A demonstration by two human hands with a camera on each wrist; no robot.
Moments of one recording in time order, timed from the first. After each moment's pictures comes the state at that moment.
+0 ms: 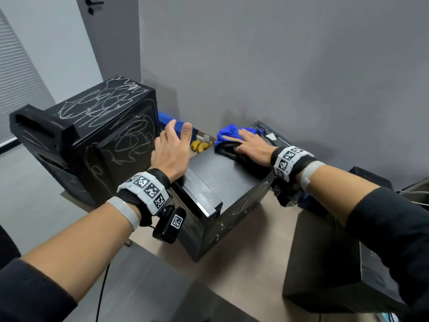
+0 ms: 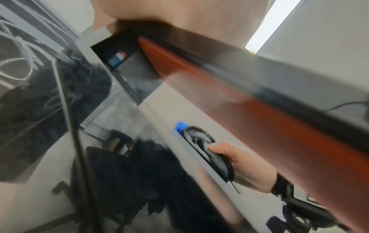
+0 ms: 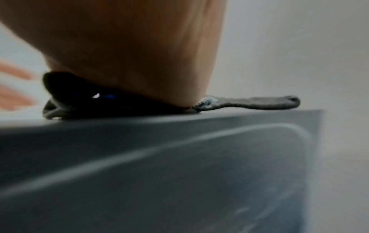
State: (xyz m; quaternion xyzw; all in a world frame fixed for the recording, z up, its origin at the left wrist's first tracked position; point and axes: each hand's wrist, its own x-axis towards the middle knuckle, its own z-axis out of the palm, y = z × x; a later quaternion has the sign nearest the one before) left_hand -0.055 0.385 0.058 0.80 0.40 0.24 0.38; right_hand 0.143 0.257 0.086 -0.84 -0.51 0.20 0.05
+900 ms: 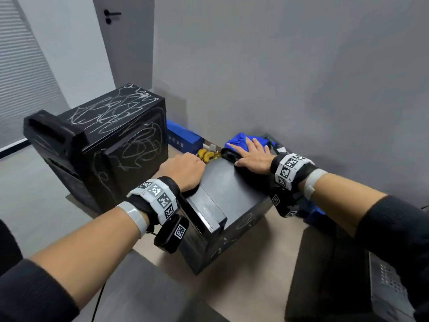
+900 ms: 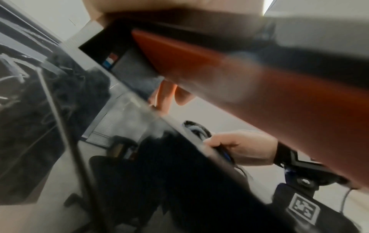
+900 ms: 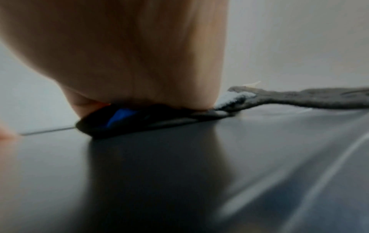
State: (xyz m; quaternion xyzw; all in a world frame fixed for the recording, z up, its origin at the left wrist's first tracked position) left_hand -0.048 0.390 0.060 0.89 0.39 0.02 0.24; right_hand 0.160 0.286 0.064 -0.86 -0.47 0.18 -0.04
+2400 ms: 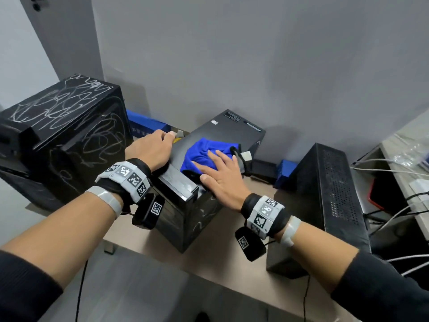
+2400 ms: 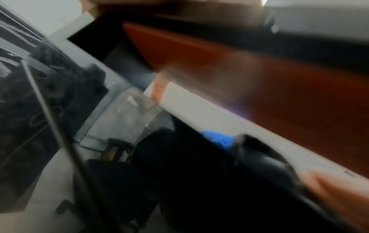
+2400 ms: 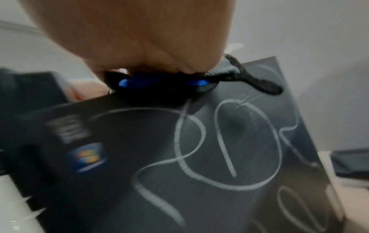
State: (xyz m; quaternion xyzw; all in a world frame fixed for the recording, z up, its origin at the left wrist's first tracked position) left_hand -0.048 0.381 0.063 0.89 0.39 0.04 0.25; right_hand 0.041 0.175 0.023 -0.84 -0.50 0.06 0.18
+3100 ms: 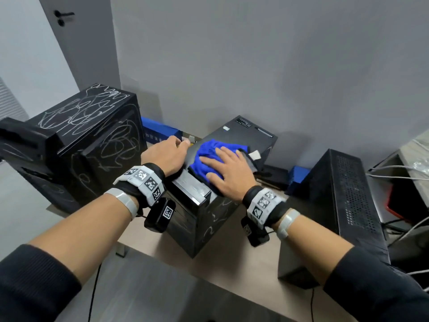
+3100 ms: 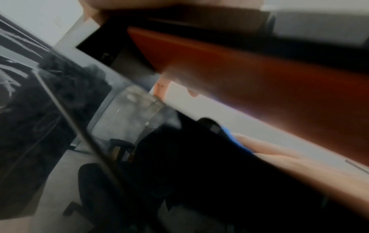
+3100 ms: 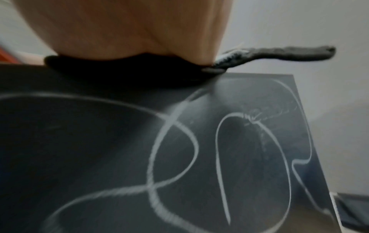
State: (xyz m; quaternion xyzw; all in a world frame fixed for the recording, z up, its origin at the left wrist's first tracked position) left_hand -0.048 0.378 0.066 0.88 0.40 0.04 0.24; right_hand 0.059 0.204 0.024 -0.84 -0.53 -0.05 0.12
